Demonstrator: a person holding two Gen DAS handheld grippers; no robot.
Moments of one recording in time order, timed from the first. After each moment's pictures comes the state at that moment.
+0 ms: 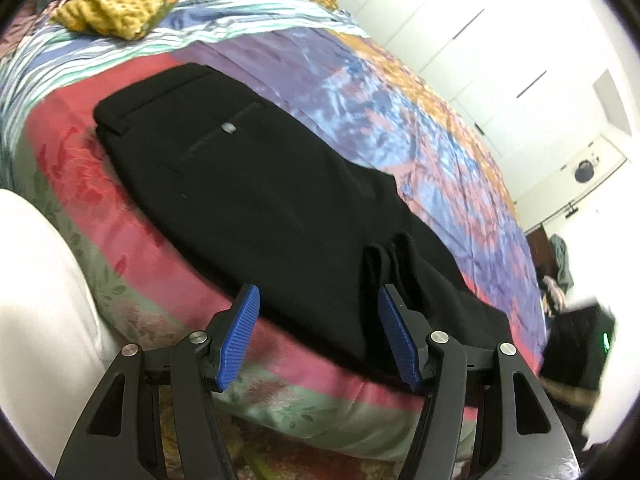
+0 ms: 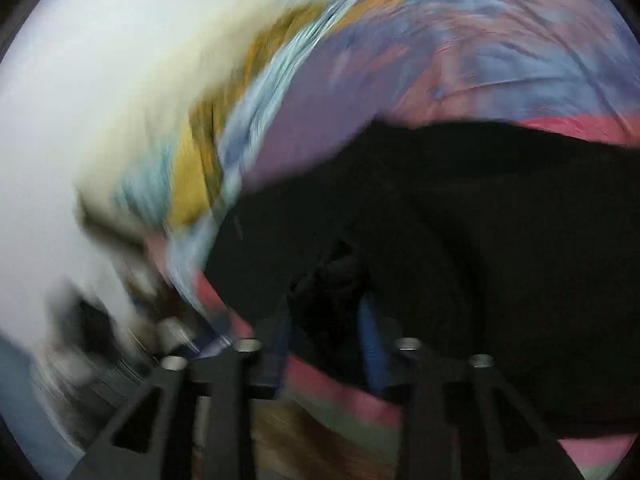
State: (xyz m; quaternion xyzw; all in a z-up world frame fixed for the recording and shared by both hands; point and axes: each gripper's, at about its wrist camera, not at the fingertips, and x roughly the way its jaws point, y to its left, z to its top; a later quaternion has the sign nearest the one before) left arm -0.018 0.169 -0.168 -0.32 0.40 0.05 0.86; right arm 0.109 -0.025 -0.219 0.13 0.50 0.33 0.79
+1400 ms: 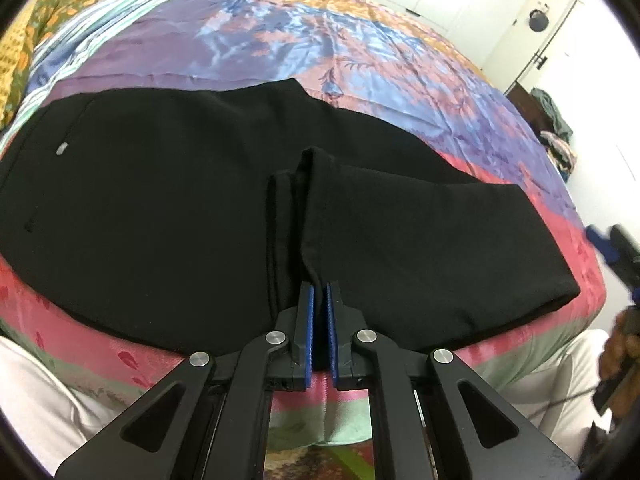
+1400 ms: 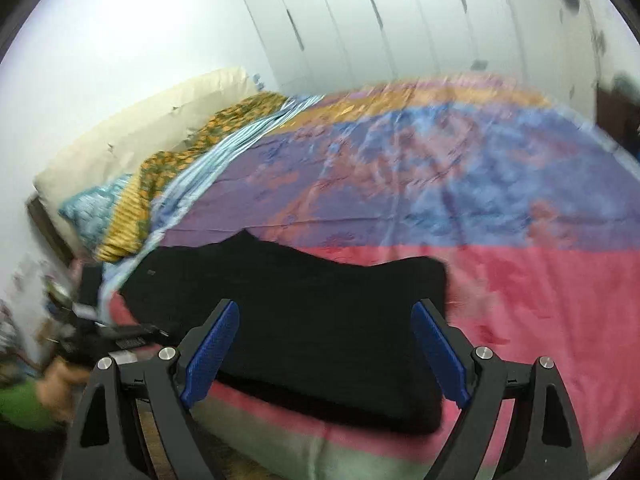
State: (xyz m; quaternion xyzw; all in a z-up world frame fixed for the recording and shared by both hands) left arm 0.041 0.085 -0.197 -0.13 0.50 -0.08 0.85; right arm 0.095 -0.232 -0.158 0.11 0.39 0.20 0.89
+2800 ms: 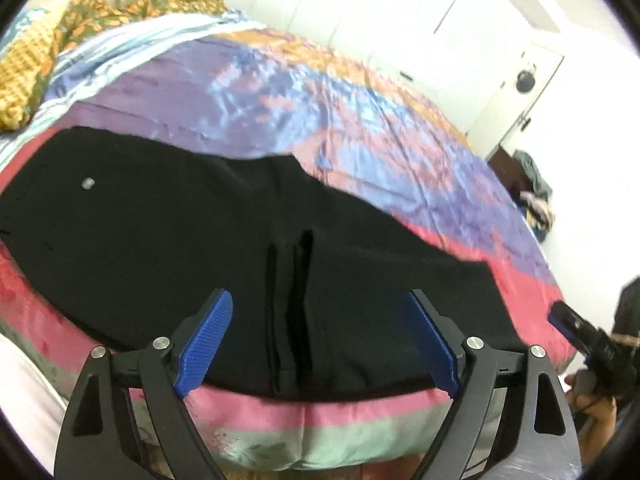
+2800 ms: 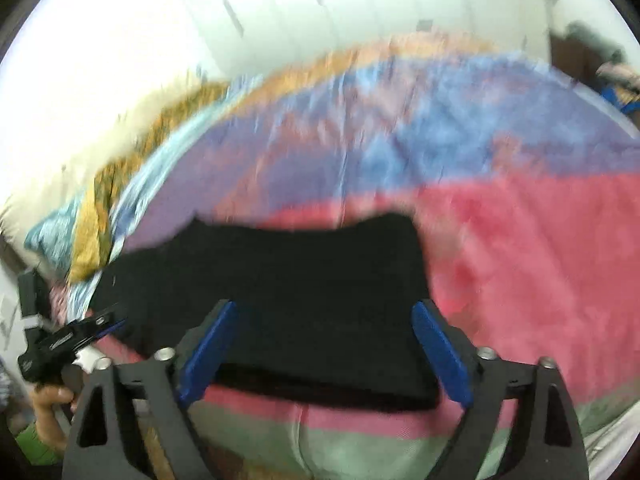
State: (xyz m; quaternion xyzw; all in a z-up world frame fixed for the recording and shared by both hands) left arm 0.024 0.104 -0.161 -0.19 0.40 -0.07 0.90; right arm 0.070 -0.233 -0.162 0.12 0.37 0.07 0.92
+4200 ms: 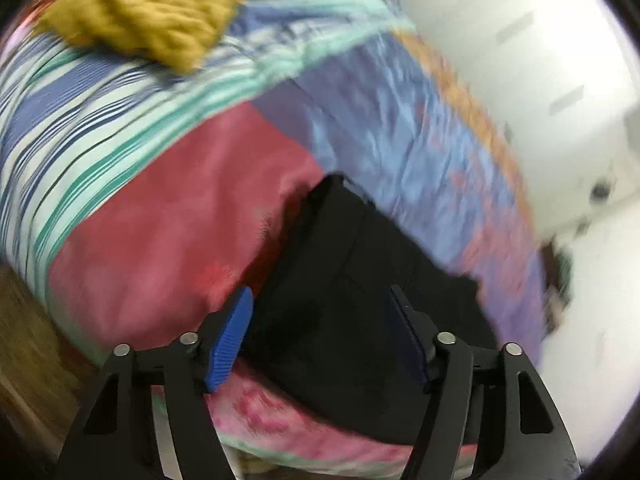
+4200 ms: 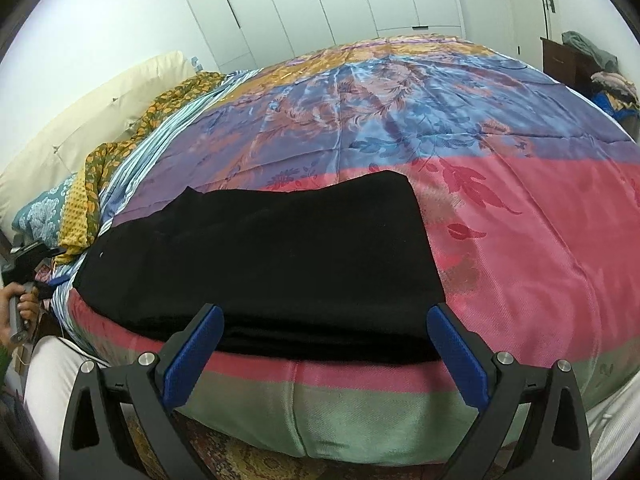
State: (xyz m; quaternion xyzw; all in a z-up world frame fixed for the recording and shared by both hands) left arm 0.086 0.371 -0.195 -0.33 0.49 0.05 0.81; right arm 0.048 -0.221 -0.200 0.10 0.42 0.08 0.90
